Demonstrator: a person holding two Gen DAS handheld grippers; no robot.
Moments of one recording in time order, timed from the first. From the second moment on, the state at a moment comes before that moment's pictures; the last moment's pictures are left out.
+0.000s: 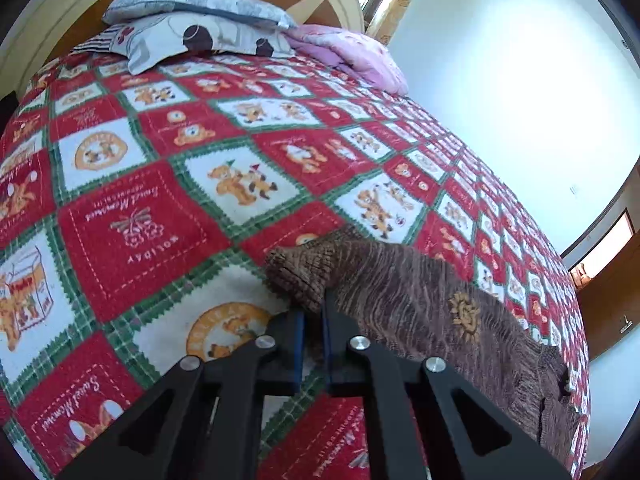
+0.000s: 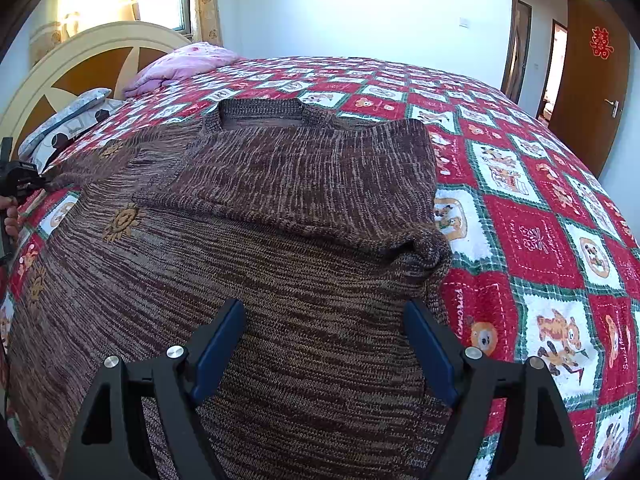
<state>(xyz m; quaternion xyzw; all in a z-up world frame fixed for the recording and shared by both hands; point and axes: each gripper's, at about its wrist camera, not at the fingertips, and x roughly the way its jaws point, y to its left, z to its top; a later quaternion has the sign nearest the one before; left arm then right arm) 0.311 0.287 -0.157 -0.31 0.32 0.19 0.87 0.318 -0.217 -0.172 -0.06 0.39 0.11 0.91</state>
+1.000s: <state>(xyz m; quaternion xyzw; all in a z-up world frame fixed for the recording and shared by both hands) 0.369 0.064 -0.037 -0.22 0.29 -0.06 0.93 0.319 -0.244 -0.163 -0.01 0.38 0.07 0.92</state>
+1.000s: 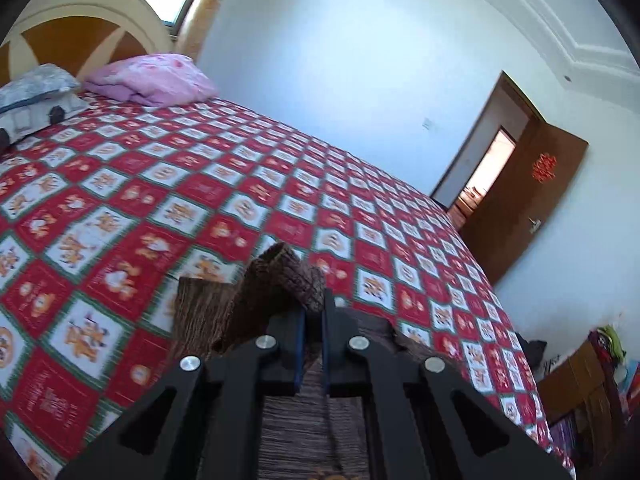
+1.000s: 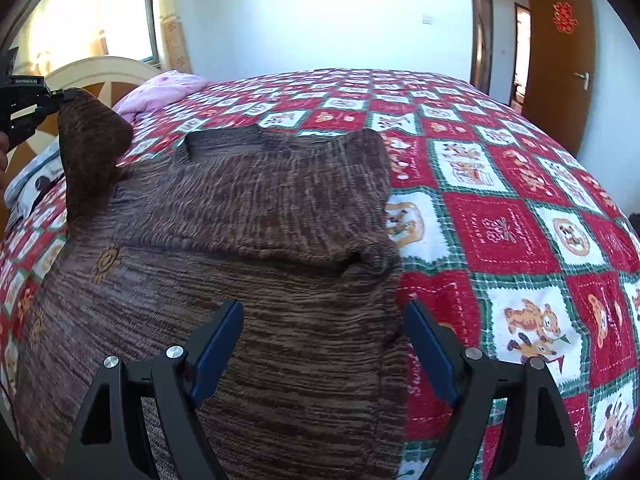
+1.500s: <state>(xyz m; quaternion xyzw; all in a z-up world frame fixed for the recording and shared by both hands) 0.358 -0.078 -0.131 -0.06 0.40 -0.13 0.91 0.324 -0.249 -0.165 0.00 0.38 0.06 0.92</state>
